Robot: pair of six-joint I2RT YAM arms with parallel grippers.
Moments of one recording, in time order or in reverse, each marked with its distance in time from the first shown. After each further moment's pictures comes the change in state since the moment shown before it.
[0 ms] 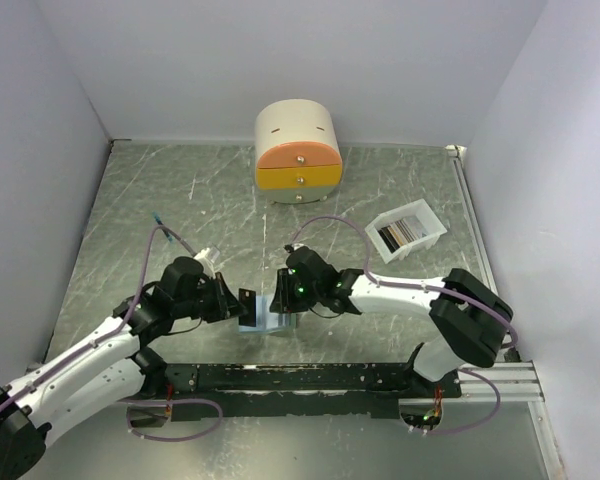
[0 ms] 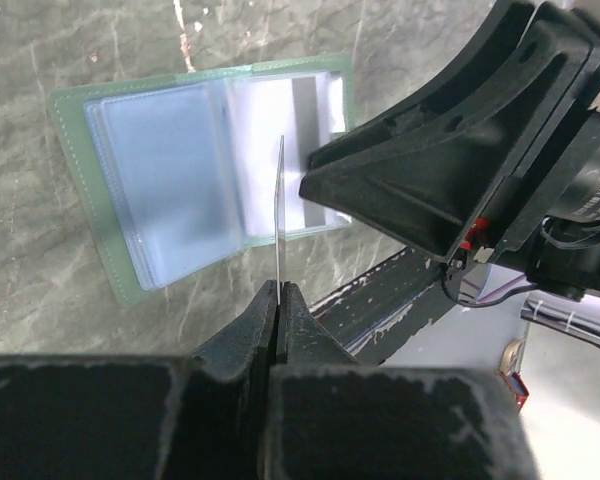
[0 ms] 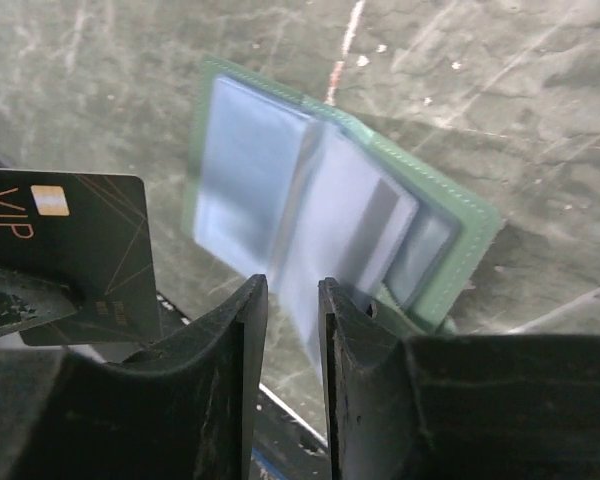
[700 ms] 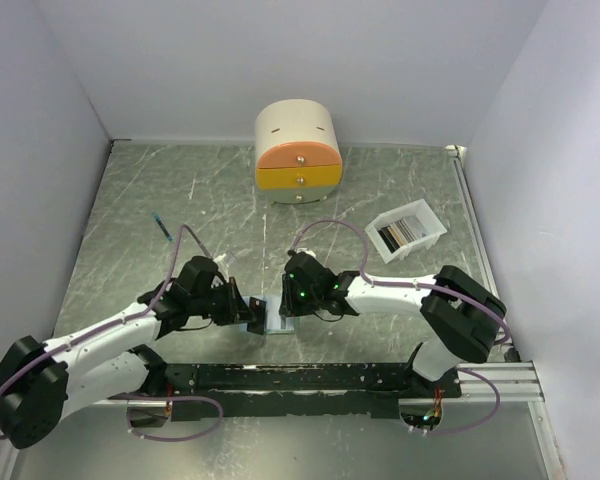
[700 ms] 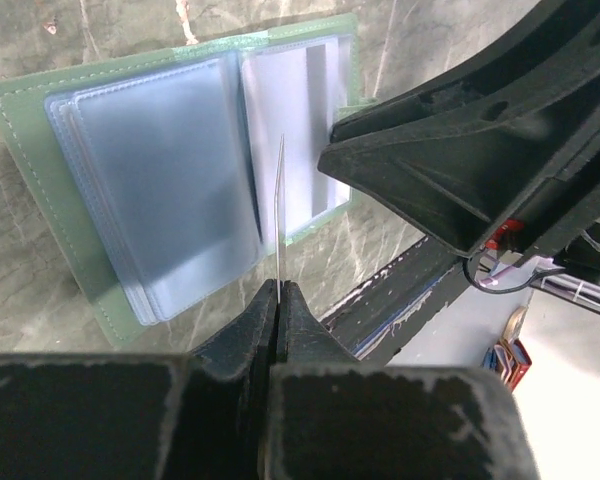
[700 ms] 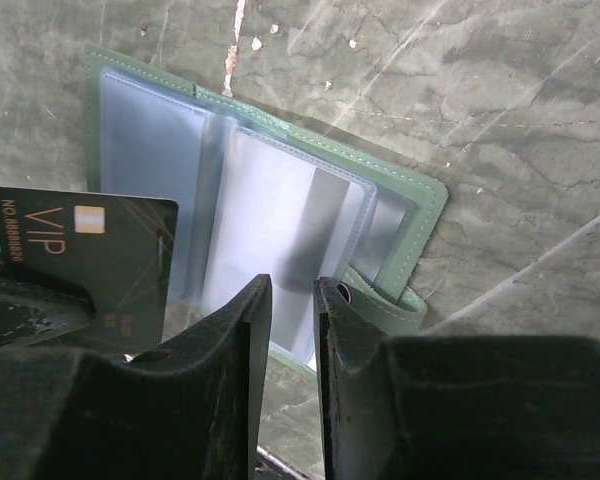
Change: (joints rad) left arm 0.002 0.243 -0.068 0.216 0.106 0.015; right arm 0.002 0.054 -0.009 -0.056 0.097 -0.041
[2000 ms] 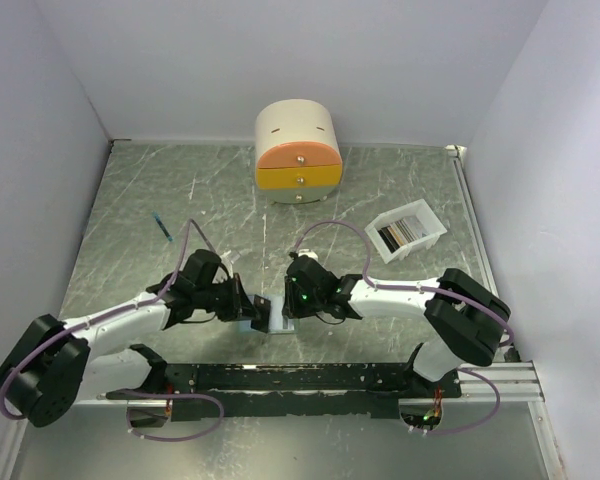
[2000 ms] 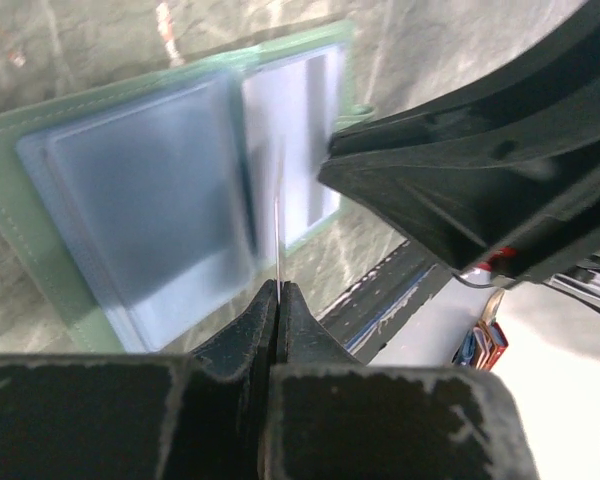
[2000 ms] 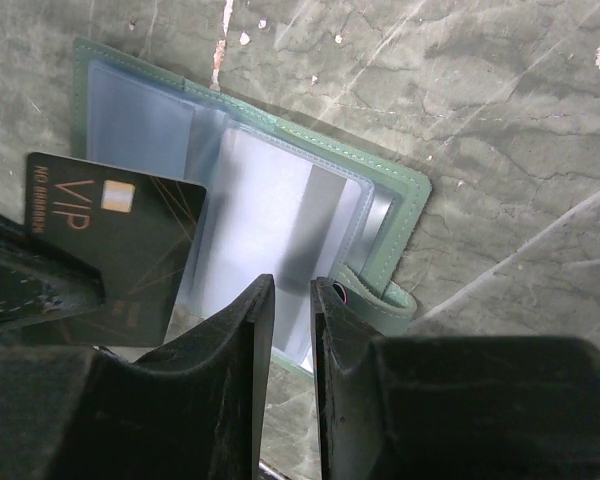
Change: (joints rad) left arm 0.051 0.176 0.018 0.093 0.114 0.018; right arm 0.013 -0.027 -0.035 0.019 0.040 -0.024
